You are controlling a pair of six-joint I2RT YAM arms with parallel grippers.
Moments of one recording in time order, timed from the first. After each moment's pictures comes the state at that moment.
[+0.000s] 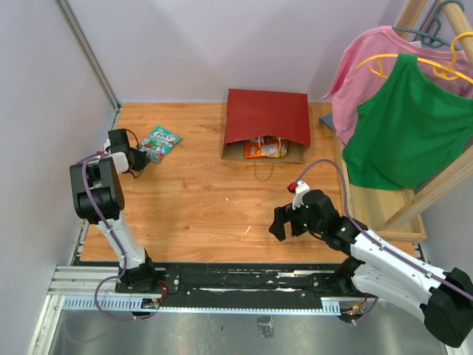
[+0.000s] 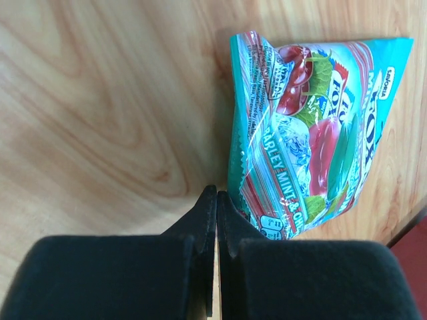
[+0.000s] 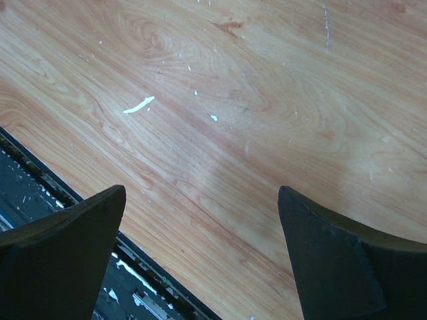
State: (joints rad) left arm 0.27 1.88 1.06 -0.05 0.02 -0.96; right arm 0.71 0.85 0.42 -0.25 -0.12 0.32
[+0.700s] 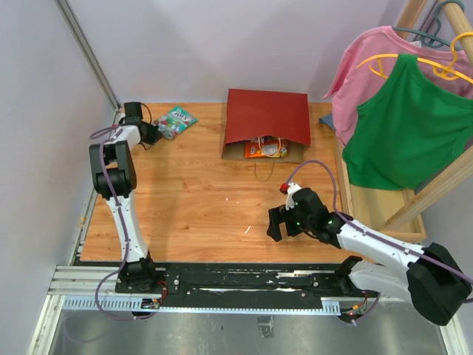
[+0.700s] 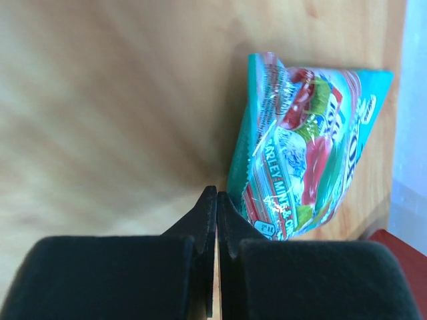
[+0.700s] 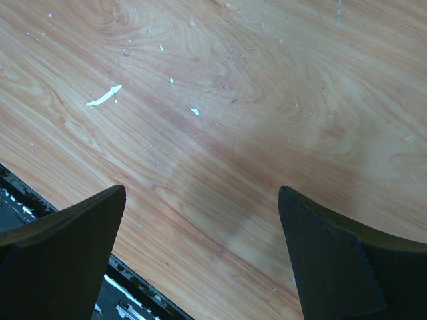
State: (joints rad) left arm 0.19 2.22 1.61 -0.25 0.04 -1.04; right arm 0.71 1.03 0.42 -0.19 -0.12 0.31
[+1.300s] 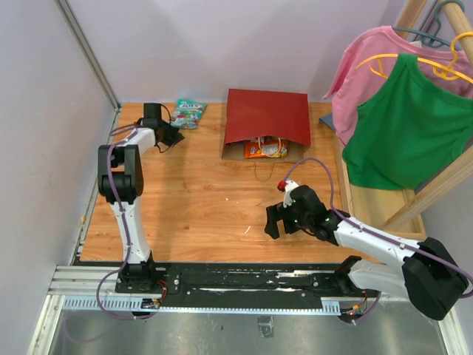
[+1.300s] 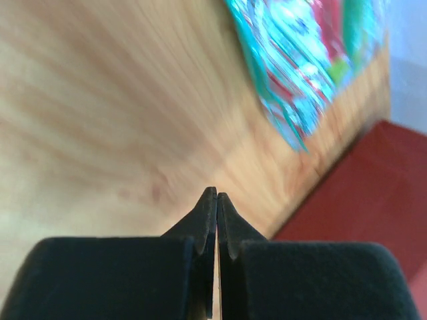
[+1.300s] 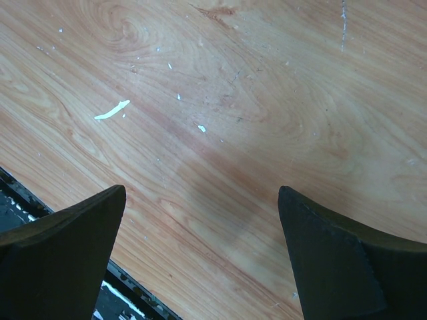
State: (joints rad) left arm 0.02 2.21 1.62 -0.25 0.11 -1.05; right arm 0.71 1.11 0.45 -0.15 -0.13 0.30
